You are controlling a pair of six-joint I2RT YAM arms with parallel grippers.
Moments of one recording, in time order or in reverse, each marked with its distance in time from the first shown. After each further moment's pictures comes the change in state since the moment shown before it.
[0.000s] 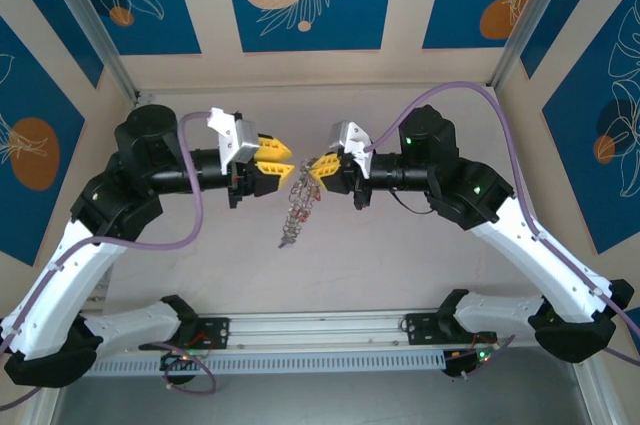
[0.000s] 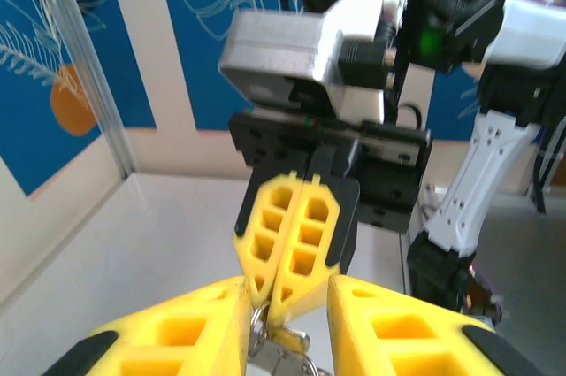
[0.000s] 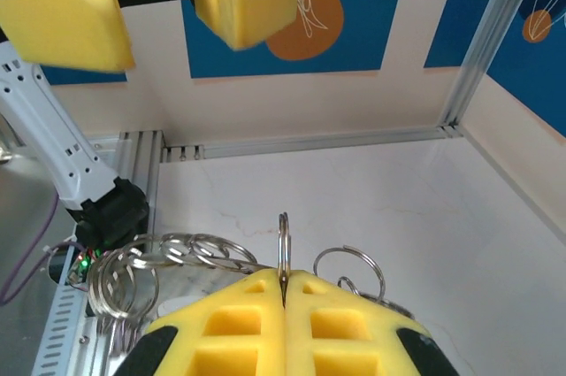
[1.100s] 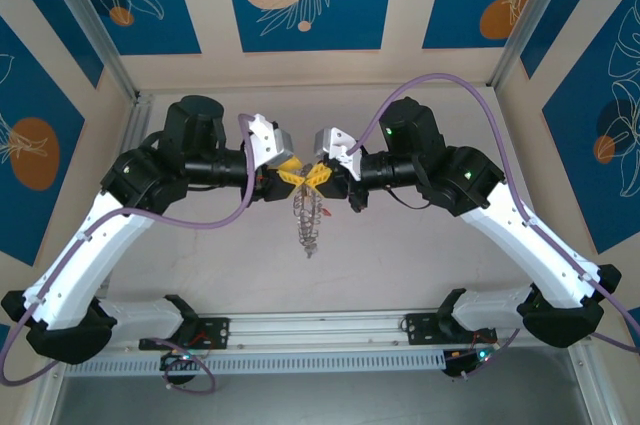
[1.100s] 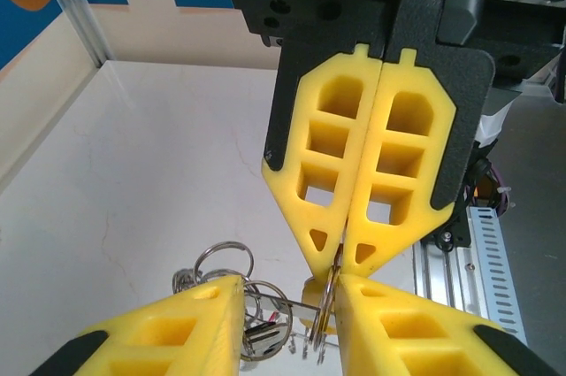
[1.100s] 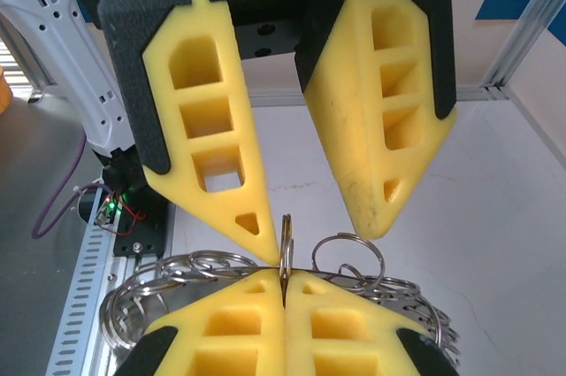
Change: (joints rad) left arm -0.005 0.142 0.076 -0.254 -0.051 0.173; right arm 0.027 0.103 0.147 -0.219 -0.028 -0.106
